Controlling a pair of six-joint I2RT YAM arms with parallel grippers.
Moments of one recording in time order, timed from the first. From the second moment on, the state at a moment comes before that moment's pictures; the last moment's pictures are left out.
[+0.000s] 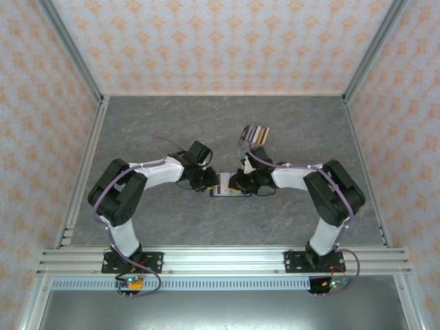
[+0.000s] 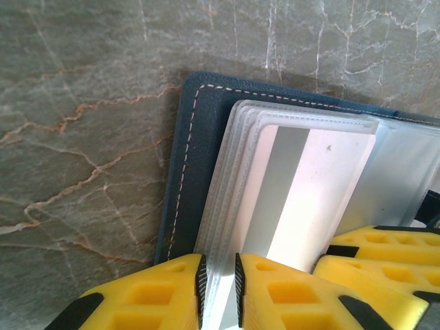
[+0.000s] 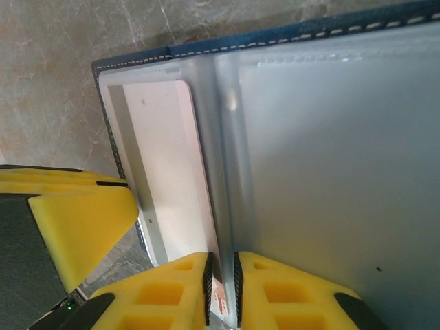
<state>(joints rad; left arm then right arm) -0.54 1.79 1.01 -0.37 0.35 -0.91 0.56 1.75 0.84 -0.11 -0.56 0.82</state>
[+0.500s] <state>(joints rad) -0.54 1.79 0.98 -0.33 0.37 -0.92 0.55 1.76 0.83 -0.07 -0.60 0.84</state>
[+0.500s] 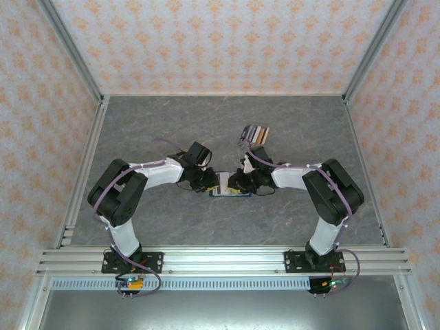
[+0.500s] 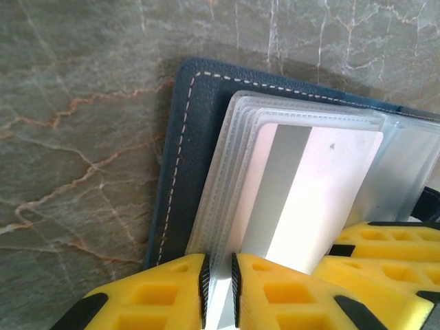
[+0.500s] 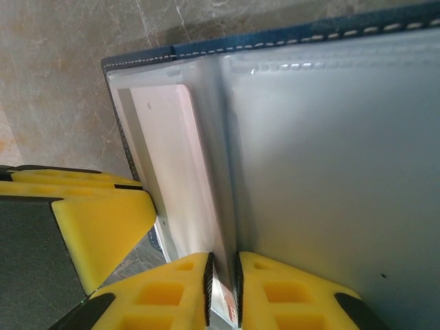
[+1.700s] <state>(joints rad) -0.52 1.76 0.95 -0.32 0.39 -0.92 0.52 1.73 0.80 -0.05 -0.60 0.80</state>
